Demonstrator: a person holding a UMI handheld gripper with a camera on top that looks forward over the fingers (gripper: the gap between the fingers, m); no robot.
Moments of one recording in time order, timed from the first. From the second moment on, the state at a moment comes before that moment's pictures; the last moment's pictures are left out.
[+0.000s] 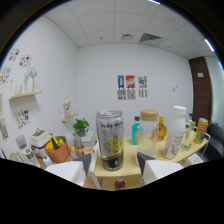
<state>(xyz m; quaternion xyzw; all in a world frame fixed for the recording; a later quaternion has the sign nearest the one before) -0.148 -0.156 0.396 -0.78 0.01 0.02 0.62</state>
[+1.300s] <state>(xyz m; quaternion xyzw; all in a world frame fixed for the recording) -0.112 -0.215 0.380 -0.76 -0.01 0.01 0.65</state>
